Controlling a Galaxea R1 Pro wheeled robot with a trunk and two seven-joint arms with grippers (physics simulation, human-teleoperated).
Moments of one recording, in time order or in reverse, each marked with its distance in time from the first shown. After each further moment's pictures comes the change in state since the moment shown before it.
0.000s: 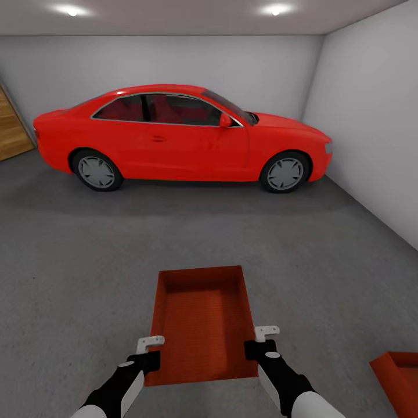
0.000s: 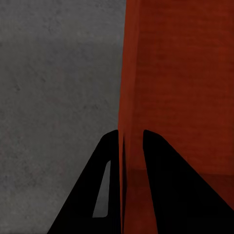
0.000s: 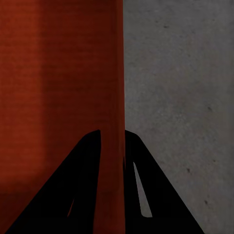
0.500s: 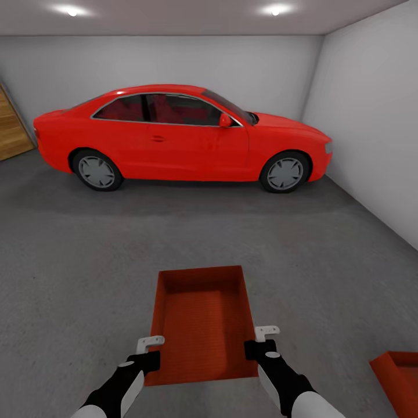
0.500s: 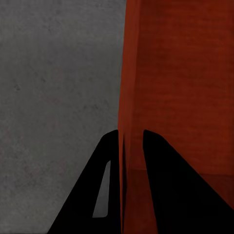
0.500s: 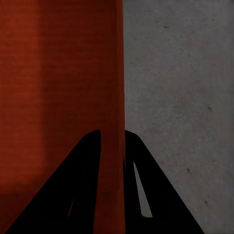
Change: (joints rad) left arm 0.000 0.000 0.000 0.000 0.000 0.000 0.000; right arm -0.001 0.000 0.001 0.001 -0.001 0.000 0.000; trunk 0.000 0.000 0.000
